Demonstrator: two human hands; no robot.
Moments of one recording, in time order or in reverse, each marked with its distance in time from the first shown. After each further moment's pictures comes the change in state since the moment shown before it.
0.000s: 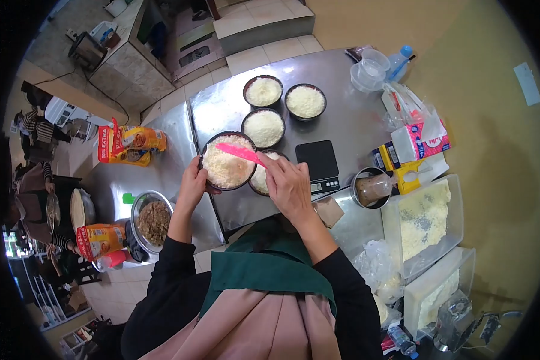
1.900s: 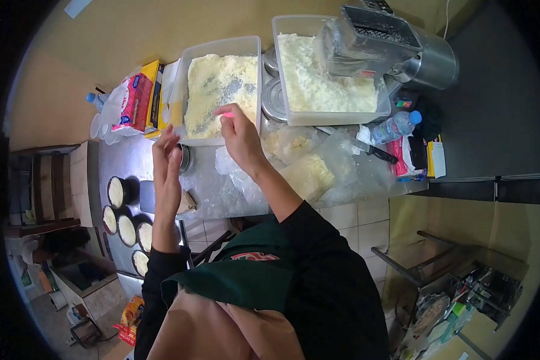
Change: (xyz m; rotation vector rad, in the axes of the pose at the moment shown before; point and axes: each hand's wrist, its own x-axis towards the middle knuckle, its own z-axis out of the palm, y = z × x) left_hand -0.185 0.034 0.387 0.386 -1.116 0.761; right_hand -0.323 0.076 -0.210 0.550 0.978 1.018
